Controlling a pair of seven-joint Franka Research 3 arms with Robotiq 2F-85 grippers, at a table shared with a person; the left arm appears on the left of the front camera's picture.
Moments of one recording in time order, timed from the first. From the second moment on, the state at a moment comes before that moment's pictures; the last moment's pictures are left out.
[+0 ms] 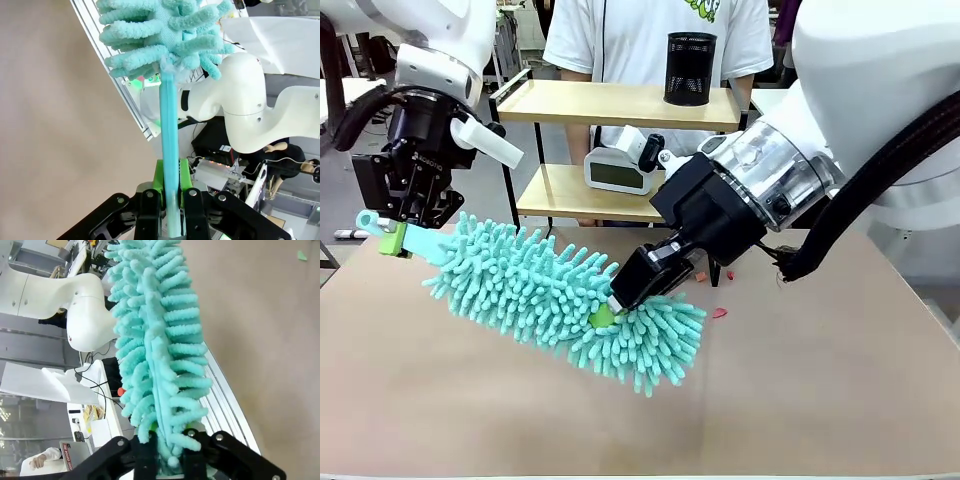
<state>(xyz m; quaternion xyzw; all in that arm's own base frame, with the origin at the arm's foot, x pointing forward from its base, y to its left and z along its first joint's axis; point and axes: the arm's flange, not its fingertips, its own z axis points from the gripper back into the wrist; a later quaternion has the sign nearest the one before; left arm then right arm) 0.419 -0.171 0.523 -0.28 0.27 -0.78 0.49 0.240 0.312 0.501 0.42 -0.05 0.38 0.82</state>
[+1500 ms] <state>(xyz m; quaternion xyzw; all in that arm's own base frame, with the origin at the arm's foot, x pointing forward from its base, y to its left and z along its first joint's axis) 0.364 0.122 0.534 -0.48 -0.08 -0.54 0.69 0.215 0.081 0.600 0.54 -0.15 0.30 0.77</state>
